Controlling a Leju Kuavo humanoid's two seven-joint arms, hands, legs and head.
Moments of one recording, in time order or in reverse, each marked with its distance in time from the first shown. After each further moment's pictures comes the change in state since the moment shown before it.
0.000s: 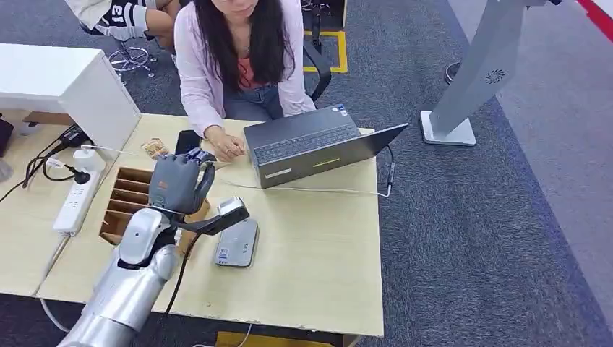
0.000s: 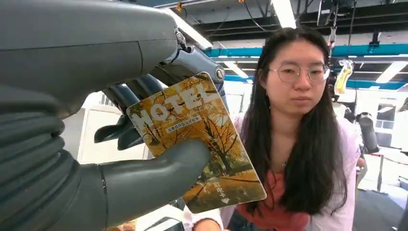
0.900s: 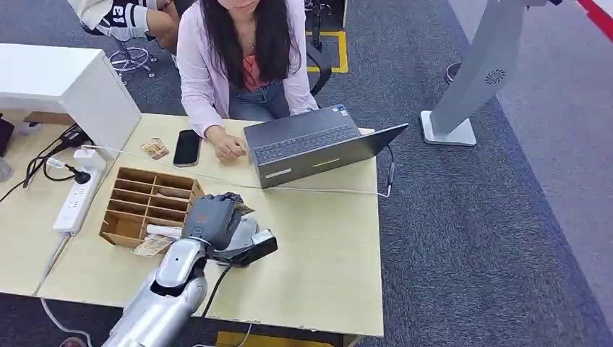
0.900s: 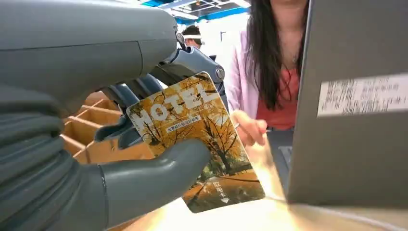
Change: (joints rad) left arm 0.083 -0.047 -0.130 0.097 -0.064 -0.148 0.172; right arm 0.001 0.003 -0.004 0.000 -0.004 0.001 0.009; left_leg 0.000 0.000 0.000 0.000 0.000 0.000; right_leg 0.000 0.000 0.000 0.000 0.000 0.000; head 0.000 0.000
